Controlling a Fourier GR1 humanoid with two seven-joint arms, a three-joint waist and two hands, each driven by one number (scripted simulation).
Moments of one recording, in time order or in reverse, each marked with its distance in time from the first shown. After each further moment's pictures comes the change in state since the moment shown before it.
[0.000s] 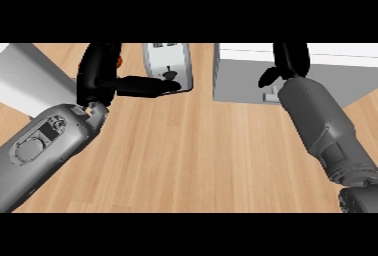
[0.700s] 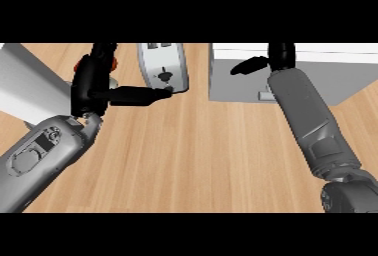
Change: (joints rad) left arm 0.094 0.008 0.024 -0.027 -0.023 0.005 -0.033; right arm -0.060 0.083 -0.264 -0.040 -0.328 0.180 -0.223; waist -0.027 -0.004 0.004
